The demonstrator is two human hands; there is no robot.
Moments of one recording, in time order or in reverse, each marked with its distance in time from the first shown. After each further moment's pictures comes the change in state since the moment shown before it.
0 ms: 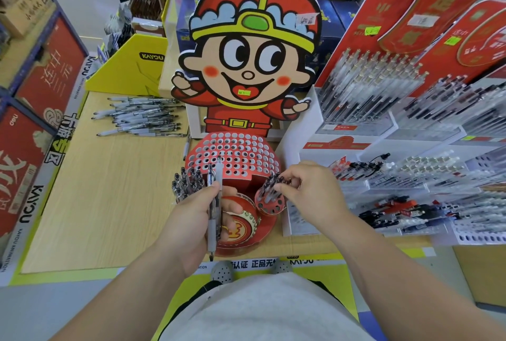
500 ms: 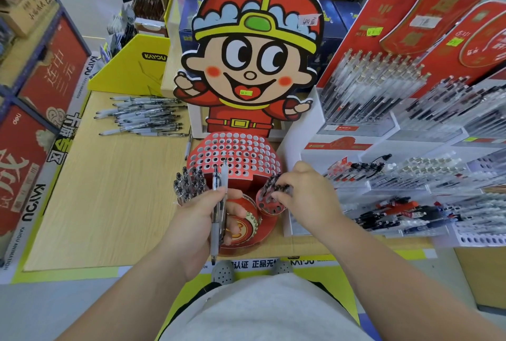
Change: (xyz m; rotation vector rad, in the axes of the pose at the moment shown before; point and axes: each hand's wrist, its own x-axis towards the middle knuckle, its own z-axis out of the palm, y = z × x) left_hand -0.007 -0.002 0.001 0.009 -0.057 0.006; right_hand -0.002 -0.005 0.009 -0.210 -0.091 -0.027
